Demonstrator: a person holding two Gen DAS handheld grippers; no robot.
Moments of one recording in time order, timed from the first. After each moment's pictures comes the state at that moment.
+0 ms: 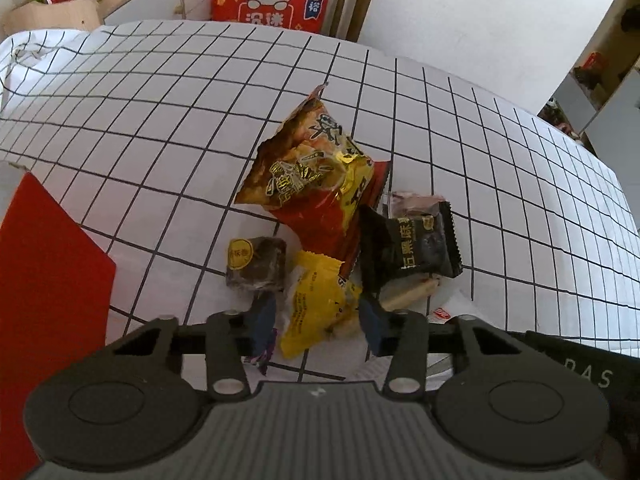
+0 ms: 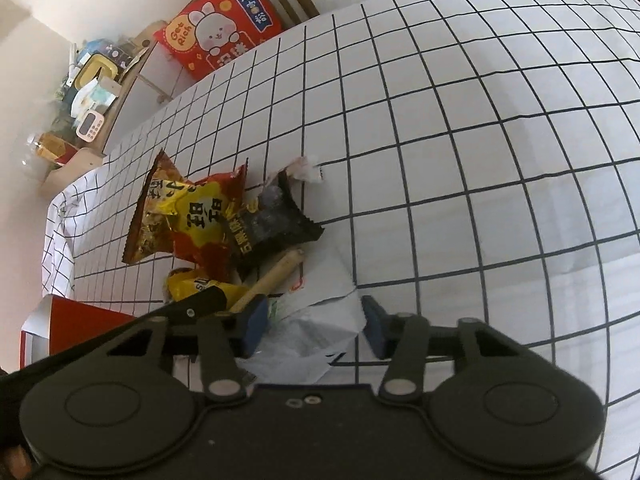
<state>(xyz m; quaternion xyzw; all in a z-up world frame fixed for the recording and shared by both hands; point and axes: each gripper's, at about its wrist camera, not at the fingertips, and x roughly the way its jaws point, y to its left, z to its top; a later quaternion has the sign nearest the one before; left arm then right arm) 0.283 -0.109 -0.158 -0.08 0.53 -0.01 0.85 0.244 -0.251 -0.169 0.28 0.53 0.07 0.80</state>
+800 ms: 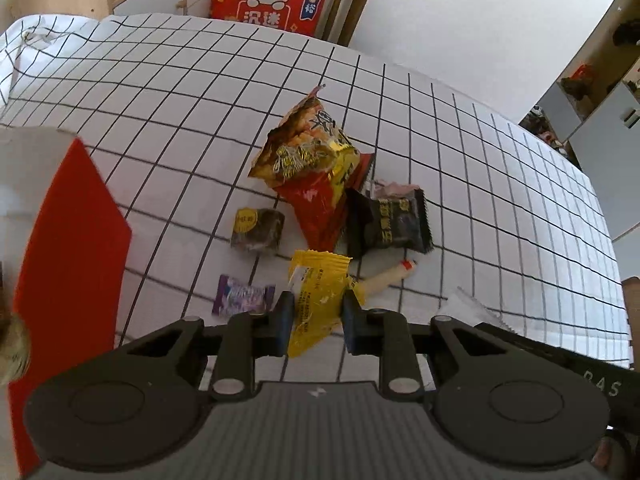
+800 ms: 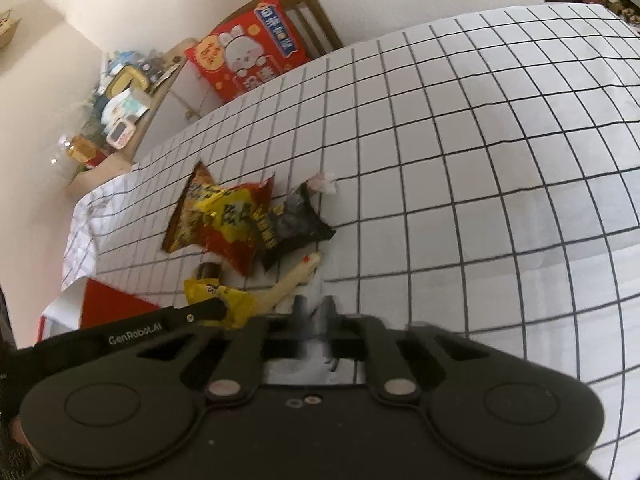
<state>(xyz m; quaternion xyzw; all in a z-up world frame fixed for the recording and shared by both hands) 0.246 -0.098 -0.131 -0.11 0.52 -0.03 0.84 0.205 -0.260 -0.137 0.27 0.50 0.09 0.82</state>
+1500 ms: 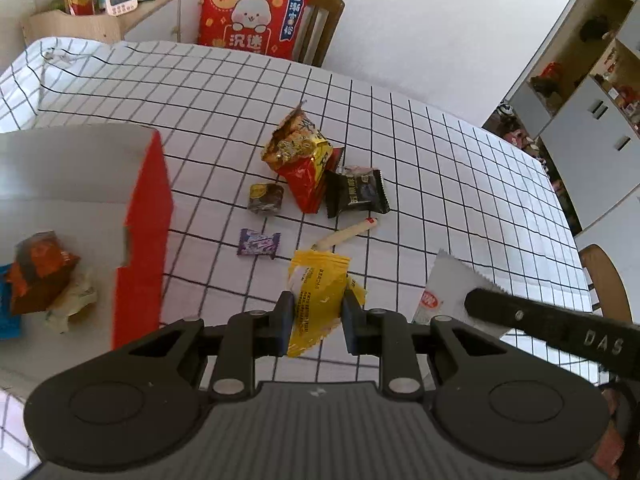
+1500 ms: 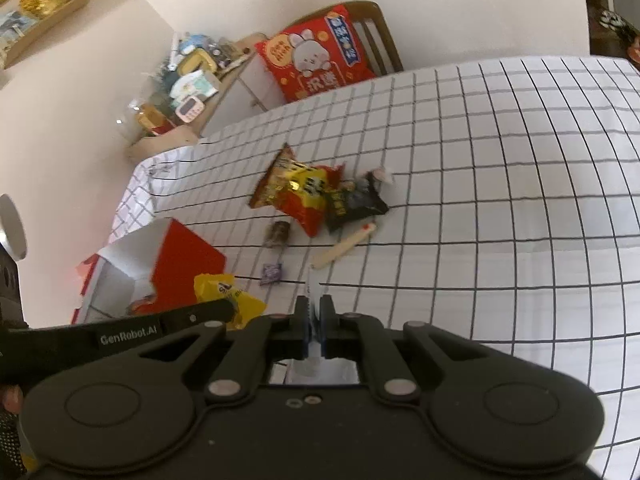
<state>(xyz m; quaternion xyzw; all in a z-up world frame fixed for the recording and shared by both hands) 0.156 -0.077 -0.063 -0.10 0.50 -0.07 0.86 0.140 -0.245 -0.069 0.22 0.47 0.17 0.84</state>
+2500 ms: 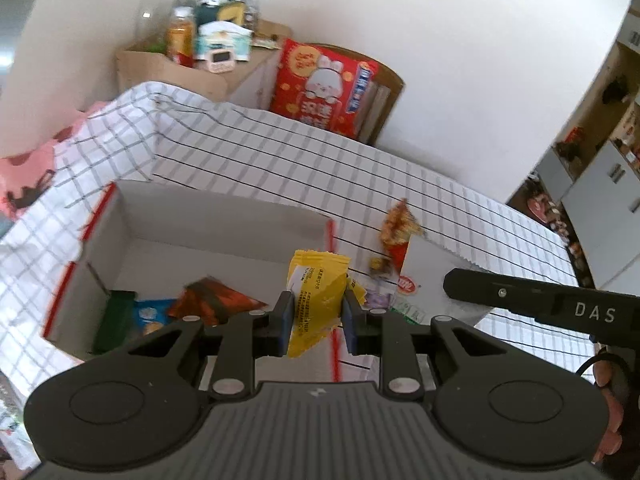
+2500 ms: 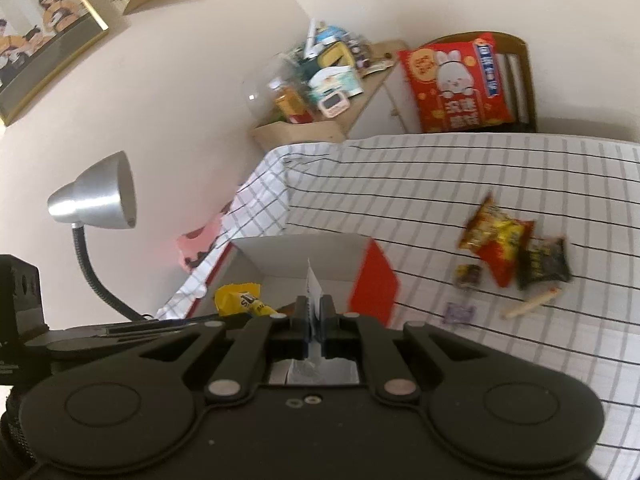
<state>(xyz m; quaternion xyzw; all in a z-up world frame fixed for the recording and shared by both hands) 0.104 0.071 0.023 -0.12 0.43 0.00 0.89 0.153 -0.097 0.021 0.18 0.43 0.31 0.83</state>
